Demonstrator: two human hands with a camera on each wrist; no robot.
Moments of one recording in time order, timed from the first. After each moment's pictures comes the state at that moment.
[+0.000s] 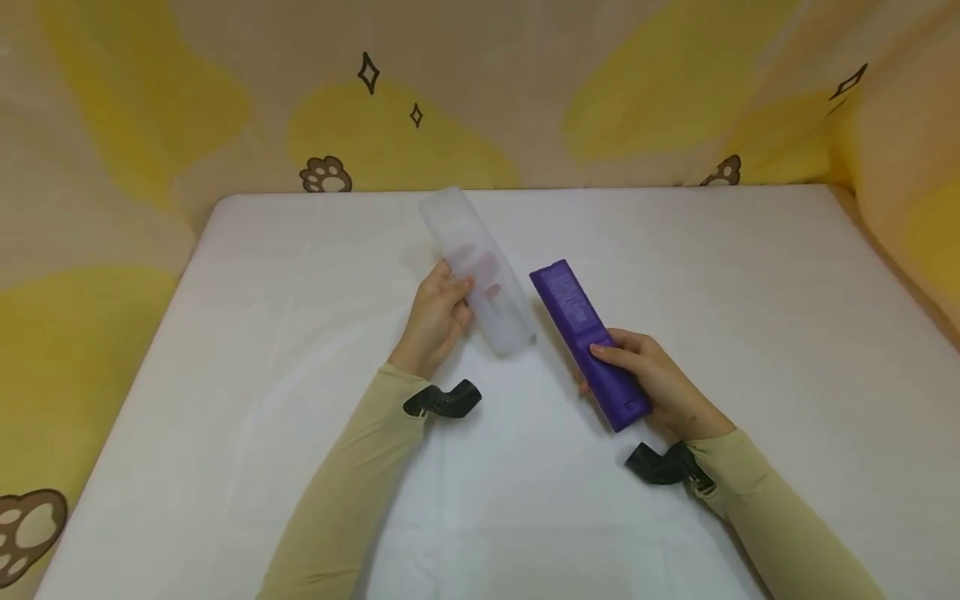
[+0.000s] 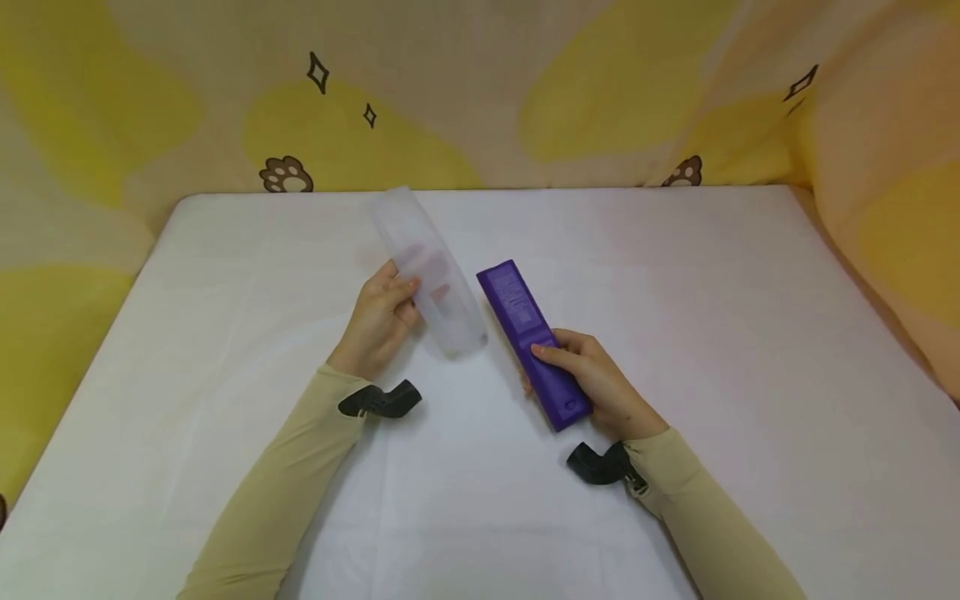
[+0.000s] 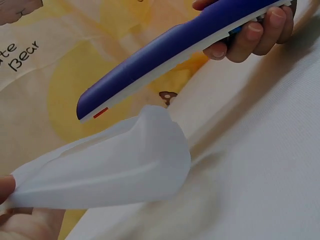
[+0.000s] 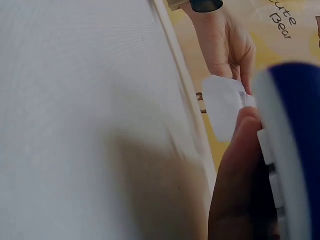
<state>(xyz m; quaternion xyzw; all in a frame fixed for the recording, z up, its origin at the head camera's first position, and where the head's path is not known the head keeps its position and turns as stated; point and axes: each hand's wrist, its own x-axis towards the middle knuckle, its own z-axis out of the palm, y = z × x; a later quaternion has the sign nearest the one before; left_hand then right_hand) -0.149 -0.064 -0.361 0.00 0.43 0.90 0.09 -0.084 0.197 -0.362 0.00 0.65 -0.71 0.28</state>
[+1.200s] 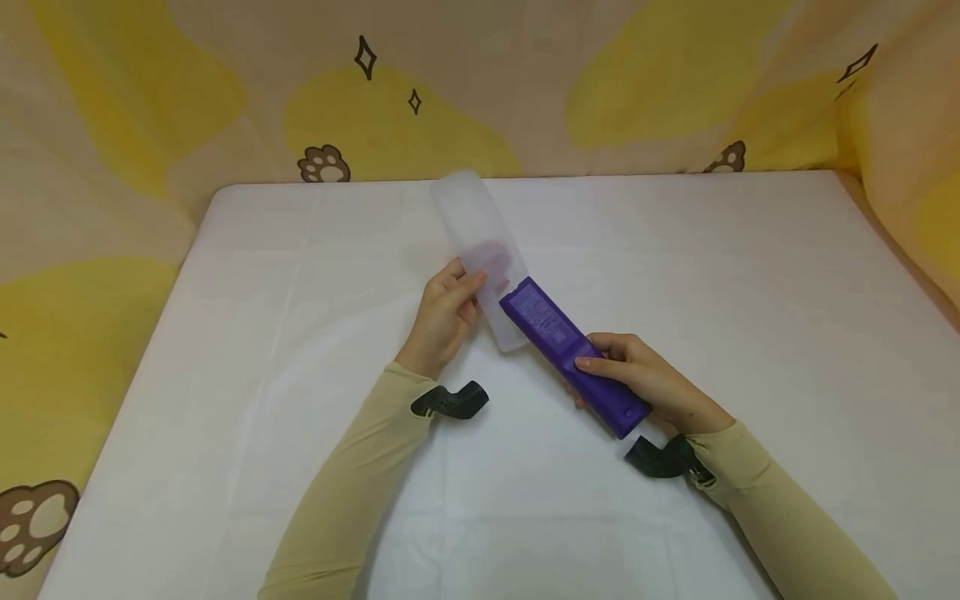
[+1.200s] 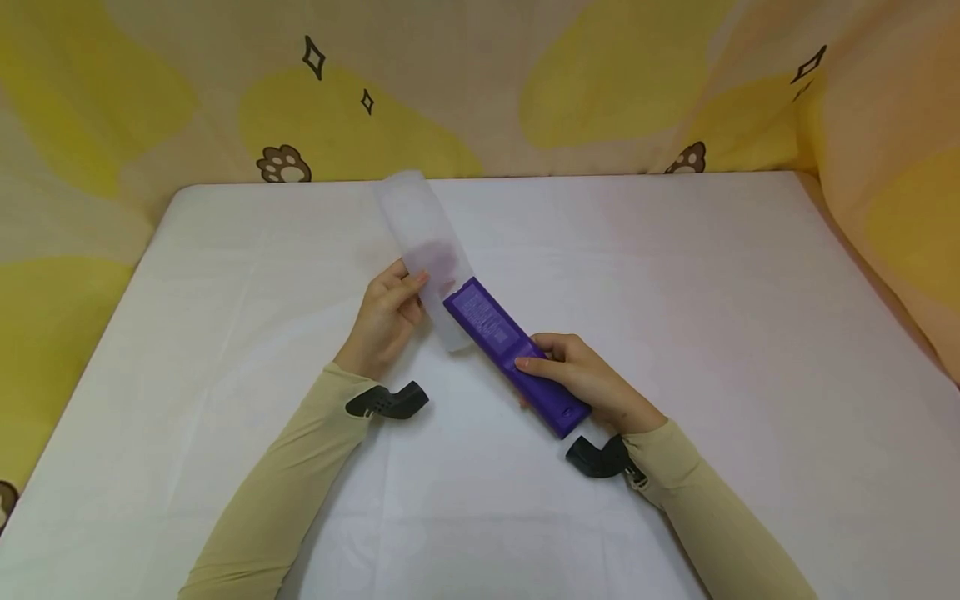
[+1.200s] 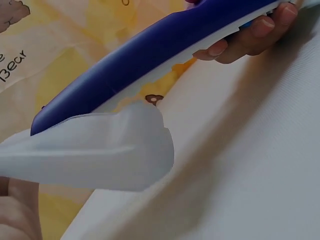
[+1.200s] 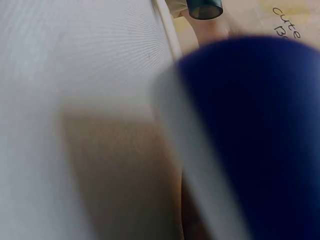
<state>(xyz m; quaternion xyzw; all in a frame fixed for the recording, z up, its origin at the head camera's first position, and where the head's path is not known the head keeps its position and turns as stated) -0.137 -0.057 -0.362 0.05 0.42 0.90 0.10 -0.081 0.190 -0.364 -0.07 0.69 -0.65 0.32</state>
